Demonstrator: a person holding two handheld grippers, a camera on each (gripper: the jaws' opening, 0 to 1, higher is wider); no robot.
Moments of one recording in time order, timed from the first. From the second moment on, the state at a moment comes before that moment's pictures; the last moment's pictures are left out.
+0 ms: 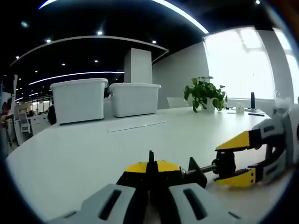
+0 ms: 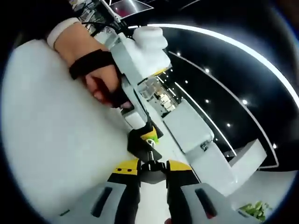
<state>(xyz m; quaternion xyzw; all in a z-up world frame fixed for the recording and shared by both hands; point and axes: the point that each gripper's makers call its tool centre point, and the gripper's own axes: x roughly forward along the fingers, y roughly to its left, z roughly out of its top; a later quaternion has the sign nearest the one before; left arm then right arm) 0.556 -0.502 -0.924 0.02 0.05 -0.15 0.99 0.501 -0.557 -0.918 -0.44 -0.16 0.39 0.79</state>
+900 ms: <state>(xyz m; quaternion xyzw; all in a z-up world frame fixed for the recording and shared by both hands) 0.557 -0.502 -0.923 0.02 0.05 -0.15 0.99 0.515 -0.565 -0.915 -0.12 0.01 0.47 0.87</state>
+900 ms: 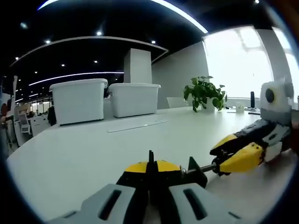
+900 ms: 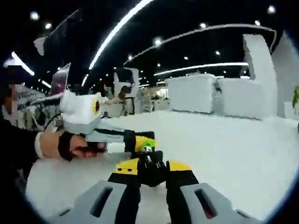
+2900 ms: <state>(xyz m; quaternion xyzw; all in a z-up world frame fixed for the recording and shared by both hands) 0.558 -0.500 -0.924 0.02 0.05 -0.15 0.99 0.509 -0.558 -0.915 -0.32 -0.10 0.40 0.85</state>
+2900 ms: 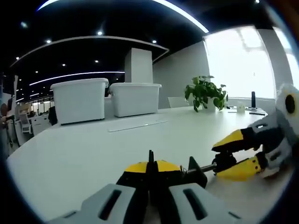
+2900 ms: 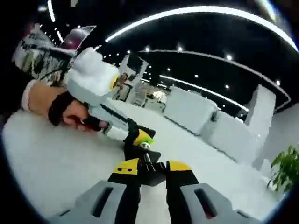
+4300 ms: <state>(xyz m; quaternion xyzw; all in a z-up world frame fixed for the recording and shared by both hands) 0.555 -0.502 -0.924 0.01 0.06 -0.15 0.99 0.531 -0.571 -0.919 0.00 0.08 0.44 0.89</state>
